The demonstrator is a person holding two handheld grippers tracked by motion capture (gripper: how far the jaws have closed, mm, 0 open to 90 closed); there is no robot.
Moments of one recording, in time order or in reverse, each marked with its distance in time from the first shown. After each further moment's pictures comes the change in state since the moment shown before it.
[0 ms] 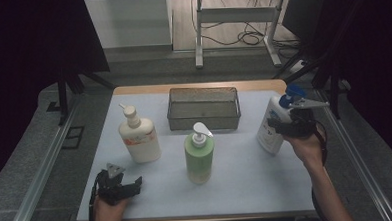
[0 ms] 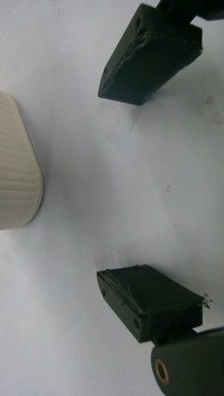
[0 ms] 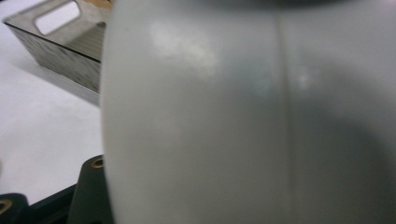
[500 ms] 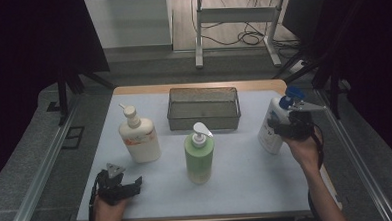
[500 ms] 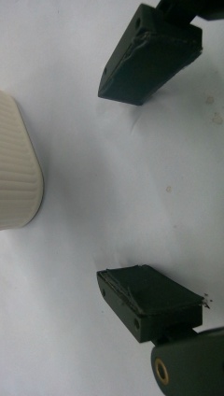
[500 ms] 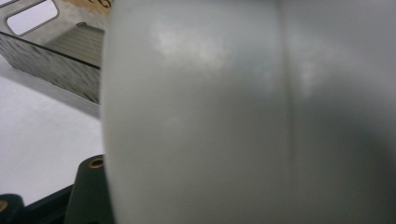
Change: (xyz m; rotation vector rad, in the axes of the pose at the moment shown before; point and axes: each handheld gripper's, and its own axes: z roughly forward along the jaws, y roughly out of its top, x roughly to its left) left arm 0.000 0.000 0.000 0.000 0.000 0.001; right arm -0.006 -0.017 0.015 -0.005 -0.065 0.032
